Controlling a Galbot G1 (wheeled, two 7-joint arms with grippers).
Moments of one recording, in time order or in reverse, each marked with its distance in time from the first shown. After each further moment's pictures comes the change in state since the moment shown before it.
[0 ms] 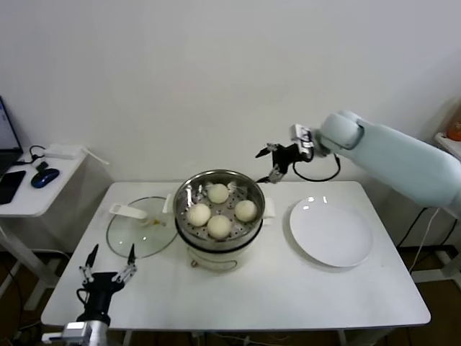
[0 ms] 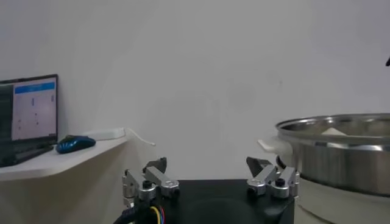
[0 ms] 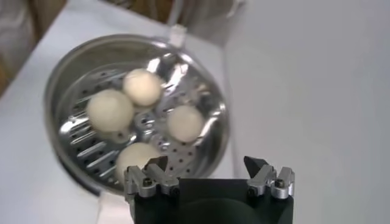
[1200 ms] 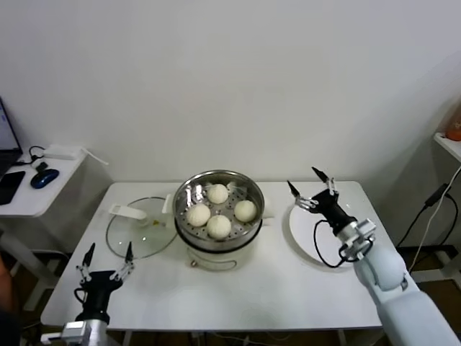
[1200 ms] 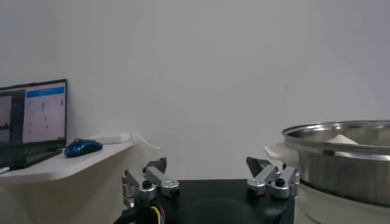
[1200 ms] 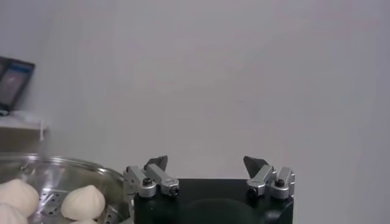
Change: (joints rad) left arm -0.013 -0.050 -0.021 -0.011 0.028 0.008 0.009; right arm -1.447 0.154 1.389 0.500 -0.231 0.255 0.600
